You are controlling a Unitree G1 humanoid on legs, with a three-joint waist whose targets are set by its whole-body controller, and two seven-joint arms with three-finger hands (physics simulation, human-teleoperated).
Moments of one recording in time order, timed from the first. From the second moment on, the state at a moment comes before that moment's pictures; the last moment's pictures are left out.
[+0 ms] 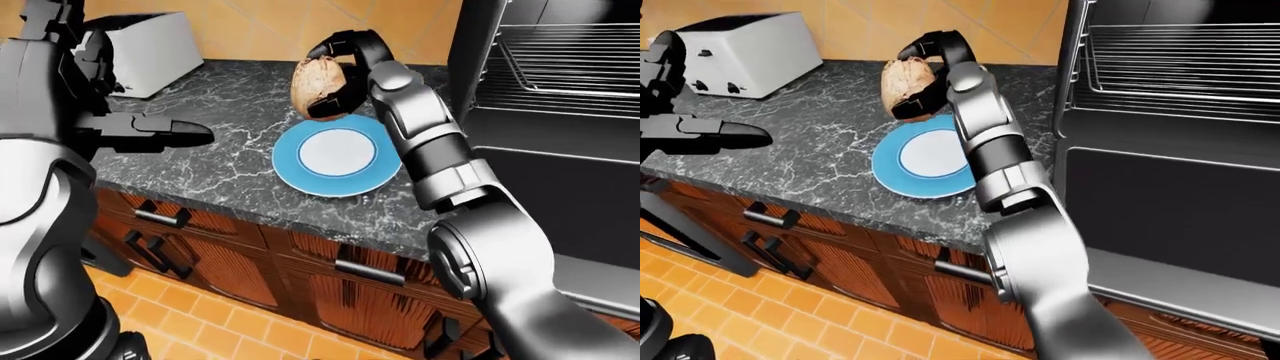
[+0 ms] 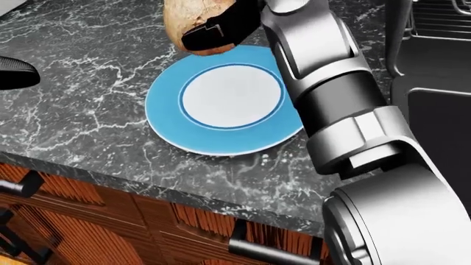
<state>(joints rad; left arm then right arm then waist) -0.68 0.54 0.35 -0.60 -0.23 1.02 -0.01 -1.44 -0.08 -0.03 0.99 -0.16 0.42 0.05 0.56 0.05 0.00</state>
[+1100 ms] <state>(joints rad) -0.68 0.52 0.34 -0.60 -0.18 1.01 -0.03 -1.24 -0.09 -0.02 0.89 -0.23 0.49 0.03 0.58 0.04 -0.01</state>
